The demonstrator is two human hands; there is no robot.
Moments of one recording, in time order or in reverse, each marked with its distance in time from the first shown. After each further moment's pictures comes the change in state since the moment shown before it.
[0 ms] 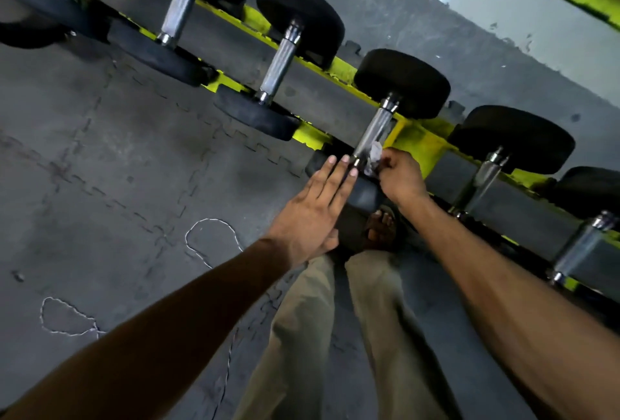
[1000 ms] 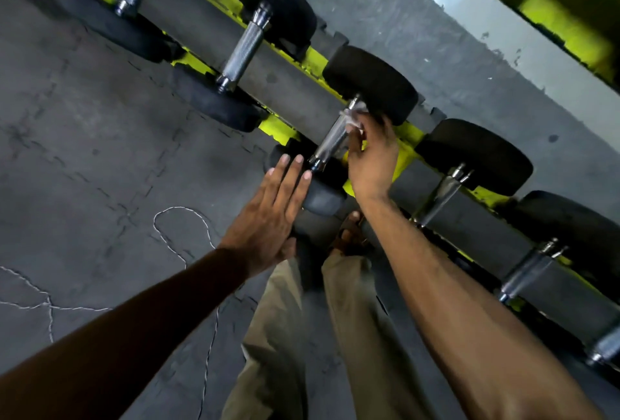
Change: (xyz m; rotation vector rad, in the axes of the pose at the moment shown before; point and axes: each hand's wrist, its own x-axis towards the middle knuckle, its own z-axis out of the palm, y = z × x) left_hand 0.011 0.032 0.001 0.027 -0.027 -0.133; right_hand 0.034 0.009 -0.018 0.028 0.463 -0.551
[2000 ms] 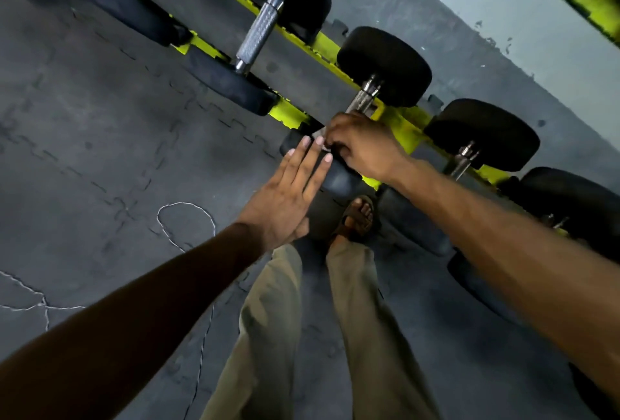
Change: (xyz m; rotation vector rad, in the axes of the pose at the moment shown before) left_hand -0.007 -0.013 0.007 0.011 0.015 0.095; right_hand 0.009 -0.048 -0.025 -0.426 -0.807 -0.435
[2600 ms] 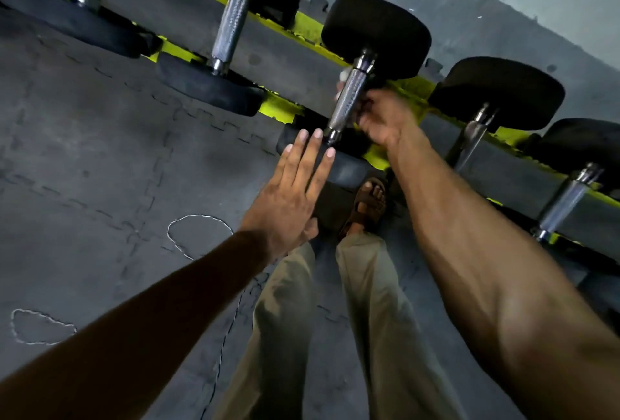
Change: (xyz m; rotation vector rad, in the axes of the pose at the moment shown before) left_hand 0.002 -0.014 0.005 0.036 0.004 0.075; right_hand 0.036 0.035 0.031 2.128 0.487 0.875
